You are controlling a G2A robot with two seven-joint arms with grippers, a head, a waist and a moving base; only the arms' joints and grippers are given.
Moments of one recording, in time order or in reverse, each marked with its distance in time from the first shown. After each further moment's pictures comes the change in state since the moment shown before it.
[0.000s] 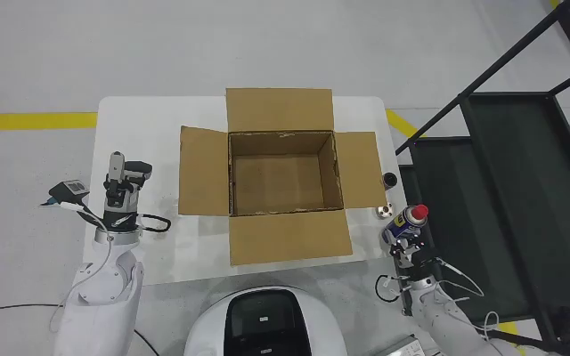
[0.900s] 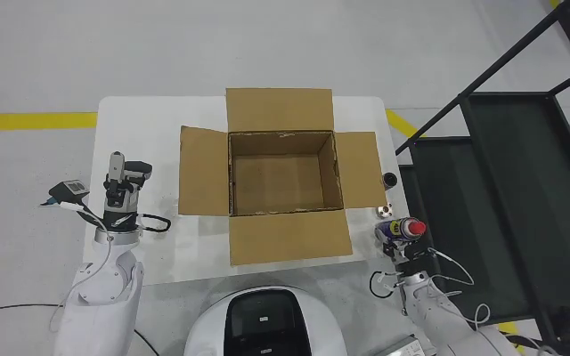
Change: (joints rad) left arm 0.000 0.000 0.000 0.000 0.000 0.000 0.000; right arm 0.061 -0.035 -0.039 0.091 0.043 -0.034 0.046
